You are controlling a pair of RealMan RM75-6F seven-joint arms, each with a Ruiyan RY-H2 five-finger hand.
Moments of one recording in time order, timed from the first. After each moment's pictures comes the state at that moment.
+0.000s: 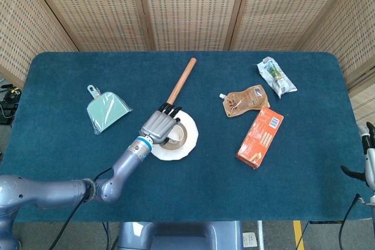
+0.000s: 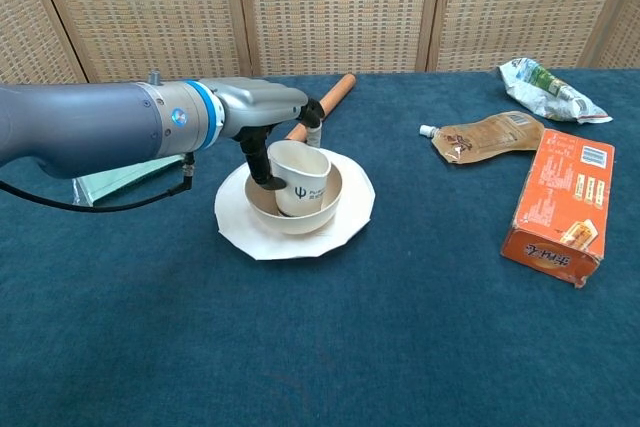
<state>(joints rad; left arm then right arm) -1.08 -1.64 -0.23 -1.47 0.65 0.82 0.77 0.12 -1.11 0.17 -1.47 -1.27 1.35 0.05</state>
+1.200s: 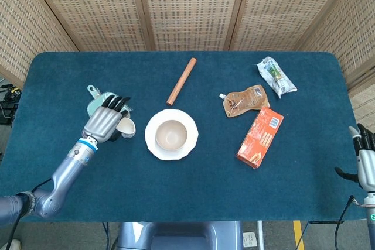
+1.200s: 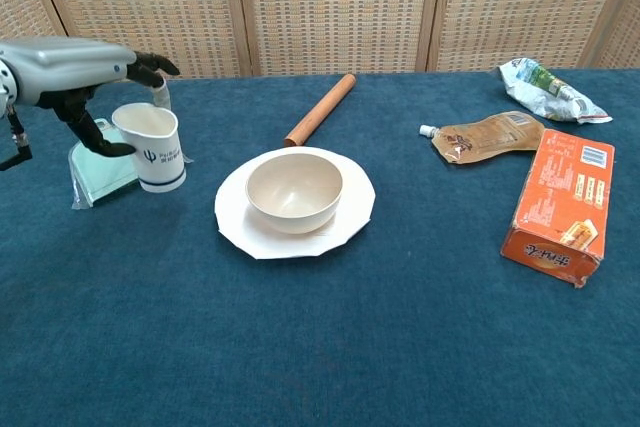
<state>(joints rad) -0.82 -1.31 -0.06 -1.64 0.96 0.97 0.48 0.12 -1.12 0.15 -1.49 -1.30 1.36 0.02</state>
